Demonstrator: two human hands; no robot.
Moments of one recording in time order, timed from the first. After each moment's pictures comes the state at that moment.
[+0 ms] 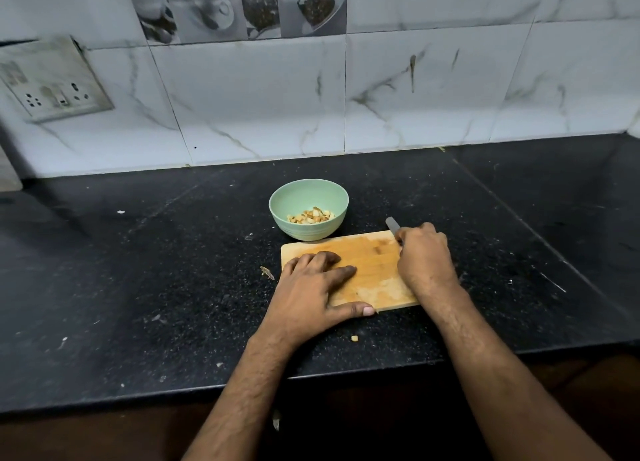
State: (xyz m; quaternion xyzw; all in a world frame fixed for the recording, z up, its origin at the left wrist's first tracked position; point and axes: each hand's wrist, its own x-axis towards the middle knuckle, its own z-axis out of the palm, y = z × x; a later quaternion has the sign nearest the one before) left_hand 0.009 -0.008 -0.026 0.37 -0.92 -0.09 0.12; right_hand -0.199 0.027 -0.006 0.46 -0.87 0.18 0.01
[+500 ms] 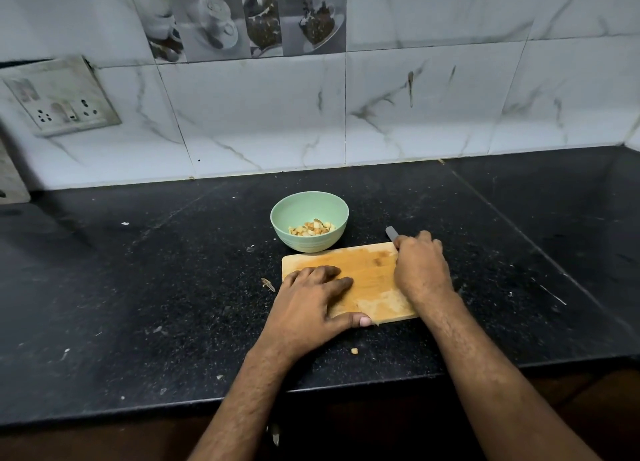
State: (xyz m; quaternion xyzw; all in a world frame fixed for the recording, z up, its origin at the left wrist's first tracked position) left_hand 0.010 -0.004 -0.018 0.37 -0.91 -0.09 0.13; right_hand -0.195 0.021 0.000 0.46 -0.87 0.15 0.02
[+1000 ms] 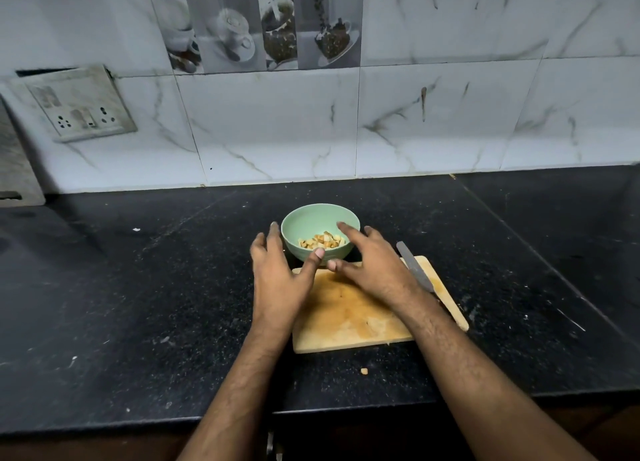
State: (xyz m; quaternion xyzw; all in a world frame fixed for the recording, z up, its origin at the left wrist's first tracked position) left_hand 0.018 -0.048 -0.001 0.53 -0.69 -0.24 0.43; right_hand -0.152 -0.017 0.020 0.61 -0.73 0.26 -0.16
